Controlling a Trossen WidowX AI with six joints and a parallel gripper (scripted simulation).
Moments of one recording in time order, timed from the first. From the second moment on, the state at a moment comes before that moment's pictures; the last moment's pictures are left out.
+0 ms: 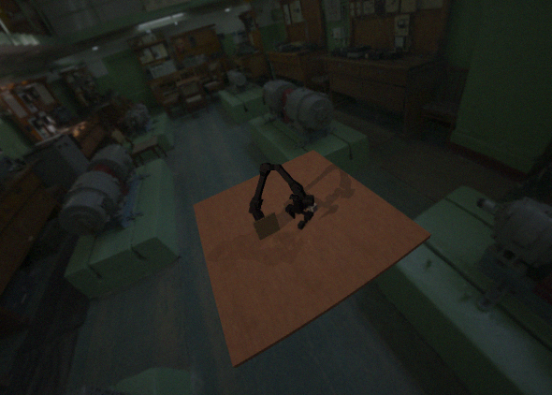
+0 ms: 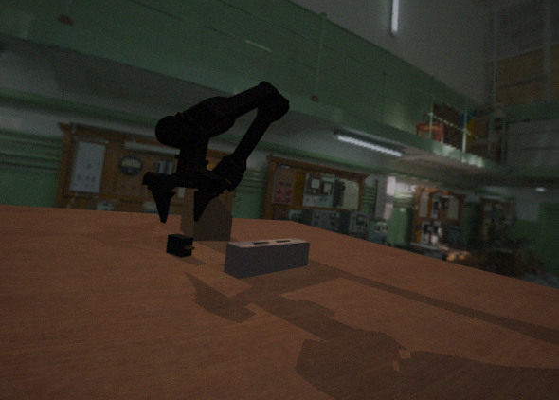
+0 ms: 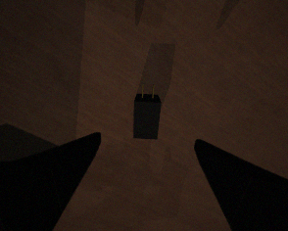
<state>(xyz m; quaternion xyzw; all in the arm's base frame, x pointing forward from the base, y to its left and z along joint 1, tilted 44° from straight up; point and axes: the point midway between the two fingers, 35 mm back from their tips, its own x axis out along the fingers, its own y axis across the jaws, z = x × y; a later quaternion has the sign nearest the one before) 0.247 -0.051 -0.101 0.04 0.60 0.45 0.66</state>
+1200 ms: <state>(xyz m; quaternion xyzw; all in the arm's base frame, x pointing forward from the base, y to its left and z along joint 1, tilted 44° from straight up) 0.249 -0.014 -0.139 0.04 0.59 0.45 0.67</state>
